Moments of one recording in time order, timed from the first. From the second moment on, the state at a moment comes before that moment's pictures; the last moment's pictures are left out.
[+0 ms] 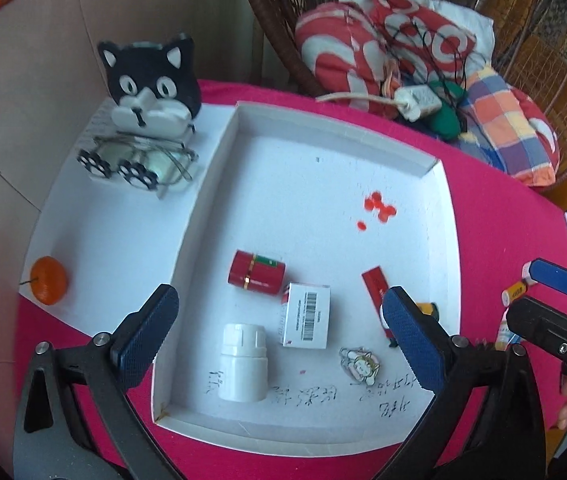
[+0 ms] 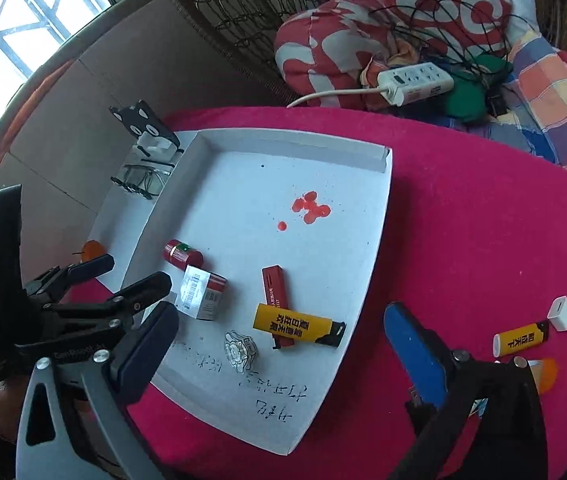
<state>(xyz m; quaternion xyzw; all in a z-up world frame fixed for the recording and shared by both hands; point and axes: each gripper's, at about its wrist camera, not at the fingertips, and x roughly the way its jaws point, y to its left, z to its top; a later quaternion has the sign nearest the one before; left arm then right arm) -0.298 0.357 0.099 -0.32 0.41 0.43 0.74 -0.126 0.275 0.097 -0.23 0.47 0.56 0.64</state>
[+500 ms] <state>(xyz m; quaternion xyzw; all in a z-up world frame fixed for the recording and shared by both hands) -0.224 0.291 0.119 -0.27 0.42 0.34 0.80 -0.014 0.178 0.202 -0.09 0.36 0.52 0.77</state>
